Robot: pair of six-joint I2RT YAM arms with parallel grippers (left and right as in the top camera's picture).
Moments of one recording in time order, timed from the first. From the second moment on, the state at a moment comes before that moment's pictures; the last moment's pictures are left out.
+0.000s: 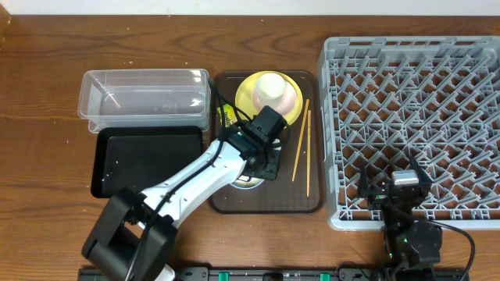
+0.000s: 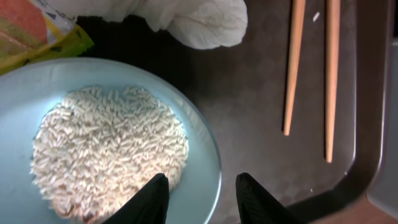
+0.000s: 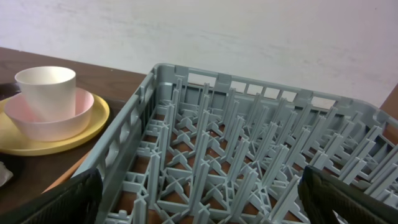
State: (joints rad) left arm -0.69 1.69 1.11 -0.74 0.11 -0.48; right arm 0.11 0.01 0.01 -0.07 0.06 -0.14
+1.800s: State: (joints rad) left arm -0.77 1.72 1.11 -0.70 -0.01 -0.51; right arm 0.11 0.01 0.01 -0.07 0.06 -0.14
